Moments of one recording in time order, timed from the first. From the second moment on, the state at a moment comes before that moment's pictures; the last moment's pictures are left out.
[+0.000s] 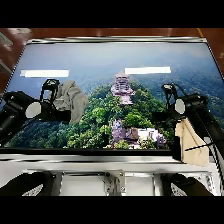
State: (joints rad) left arm -0.47 -1.04 1.06 1.71 -1.32 -1.92; right arm 0.22 -1.09 0.94 -1.66 1.23 1.67
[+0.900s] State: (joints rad) left arm -0.10 -1.35 1.28 1.76 -1.04 -1.88; right arm 0.22 -1.09 0.94 -1.41 1.10 1.69
